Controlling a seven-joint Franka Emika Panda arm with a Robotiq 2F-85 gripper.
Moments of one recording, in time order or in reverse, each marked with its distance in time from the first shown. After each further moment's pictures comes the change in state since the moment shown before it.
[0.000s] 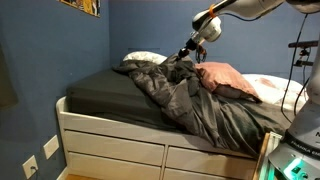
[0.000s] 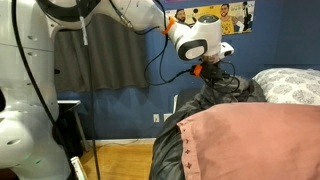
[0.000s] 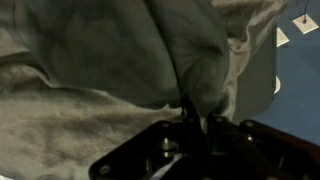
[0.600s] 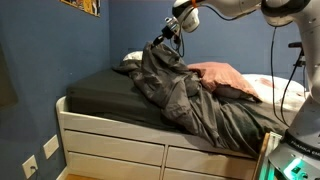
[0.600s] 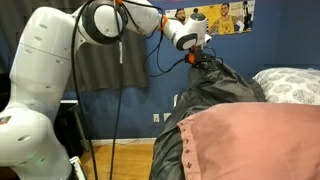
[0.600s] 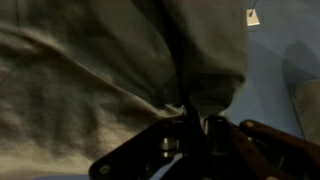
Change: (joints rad) arm 0.111 0.231 0.140 0.436 -0.035 -0.125 -0.147
